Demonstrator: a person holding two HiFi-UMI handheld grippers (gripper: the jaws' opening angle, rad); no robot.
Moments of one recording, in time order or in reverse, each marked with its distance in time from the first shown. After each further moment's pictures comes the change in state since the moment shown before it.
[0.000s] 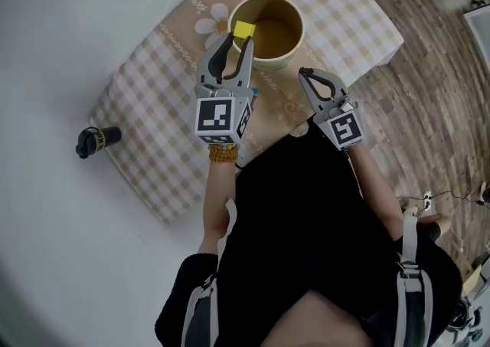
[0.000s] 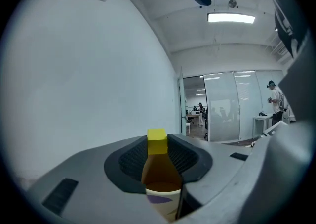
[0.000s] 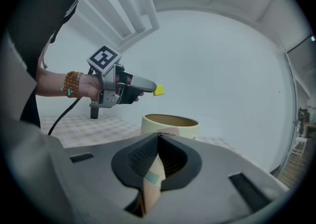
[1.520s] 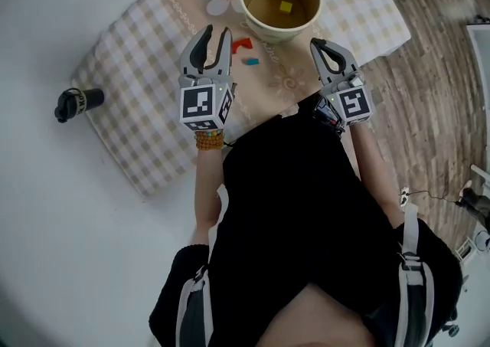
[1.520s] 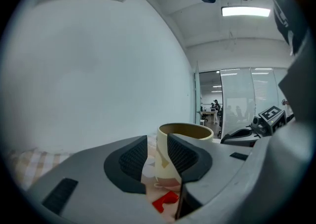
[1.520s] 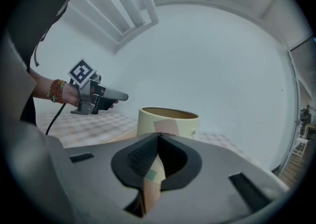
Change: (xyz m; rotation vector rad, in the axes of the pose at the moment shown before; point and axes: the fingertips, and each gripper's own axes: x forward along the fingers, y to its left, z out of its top) left arm -0.064 0.055 -0.077 -0.076 0.070 0.178; right arm 0.014 -0.011 -0.015 -0.014 0.036 0.008
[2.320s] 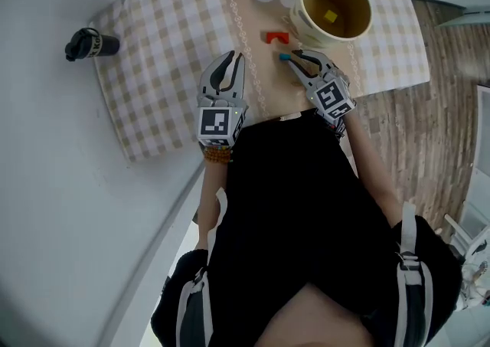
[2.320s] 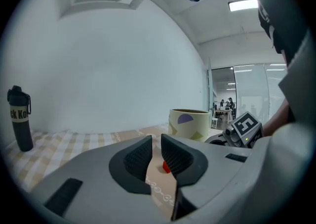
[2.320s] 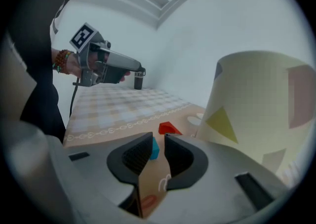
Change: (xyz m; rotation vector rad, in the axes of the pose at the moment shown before) left arm -0.101 0.023 -0.067 -0.052 0.031 0.175; right arm 0.076 0.135 -0.077 -0.237 0.218 0.503
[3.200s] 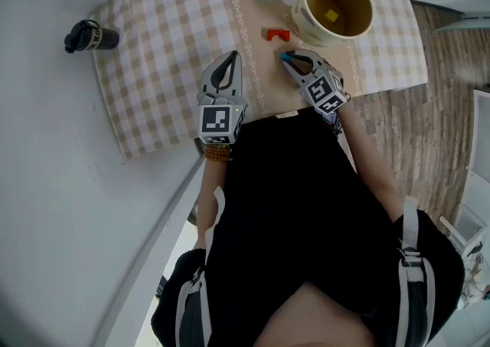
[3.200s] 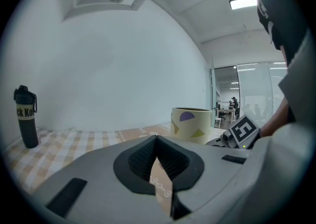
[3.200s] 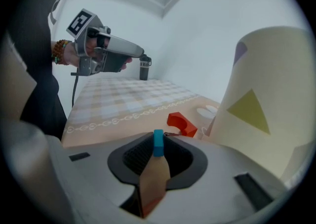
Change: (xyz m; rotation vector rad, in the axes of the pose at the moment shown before) left arm -0.009 0.003 -0.011 -0.007 -0.002 0.036; right arm 0.023 0.019 -0.017 -0.044 0.089 0.067
